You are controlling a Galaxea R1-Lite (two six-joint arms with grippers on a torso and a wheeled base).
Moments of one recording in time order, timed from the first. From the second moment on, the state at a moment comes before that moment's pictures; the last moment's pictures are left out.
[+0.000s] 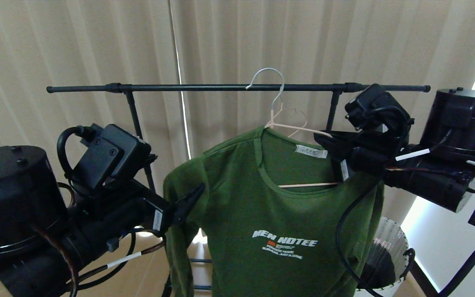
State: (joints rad) left arm -0.68 1.41 -0.53 -0.76 0.25 0.28; right arm 0.51 1.60 -0.85 -0.62 -0.05 -0.35
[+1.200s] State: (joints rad) left arm -0.57 1.42 -0.42 -0.76 0.17 0.20; right arm 0.48 1.42 -0.80 -0.63 0.01 -0.31
